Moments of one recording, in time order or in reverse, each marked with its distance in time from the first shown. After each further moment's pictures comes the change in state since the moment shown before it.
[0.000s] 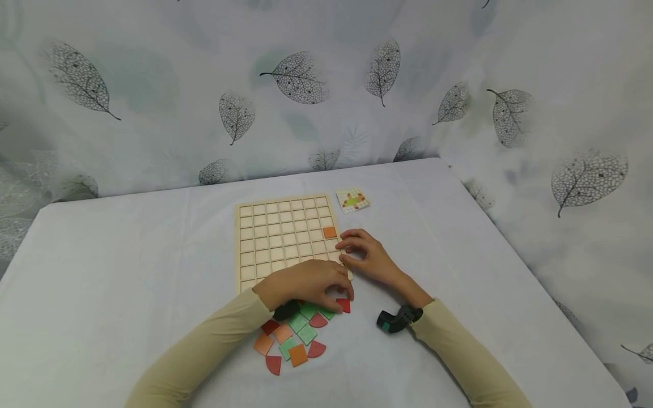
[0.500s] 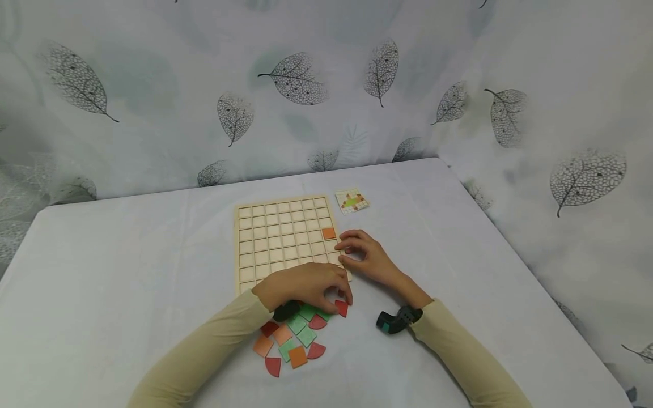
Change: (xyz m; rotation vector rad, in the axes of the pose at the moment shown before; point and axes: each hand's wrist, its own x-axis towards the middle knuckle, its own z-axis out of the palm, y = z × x) left_hand -0.001 0.001 -0.001 -0.055 -0.041 -0.025; right_hand 0.000 0.001 0.000 -0.005 0.003 -0.025
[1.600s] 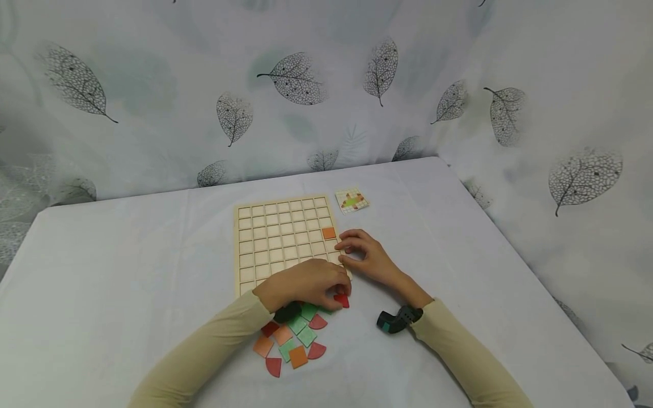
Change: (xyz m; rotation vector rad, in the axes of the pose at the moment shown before) left_hand 0.002 0.003 0.000 0.143 0.090 0.014; right_hand -0.001 -0.007 -0.001 0.009 -0.003 0.021
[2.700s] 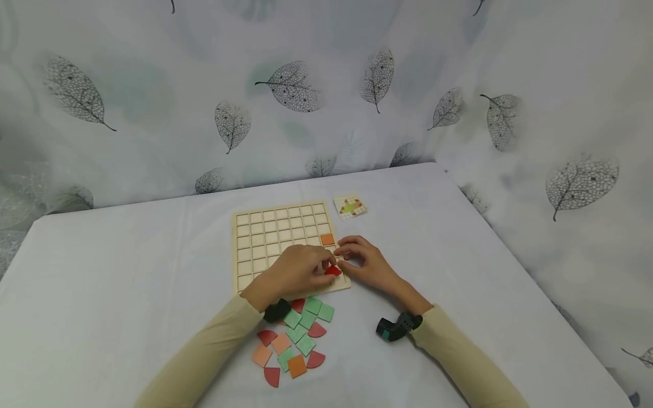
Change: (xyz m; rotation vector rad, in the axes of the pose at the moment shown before) left_hand -0.012 -0.022 0.000 0.000 0.324 -0.284; right_hand -0.001 0.006 0.002 -0.042 0.019 -0.030
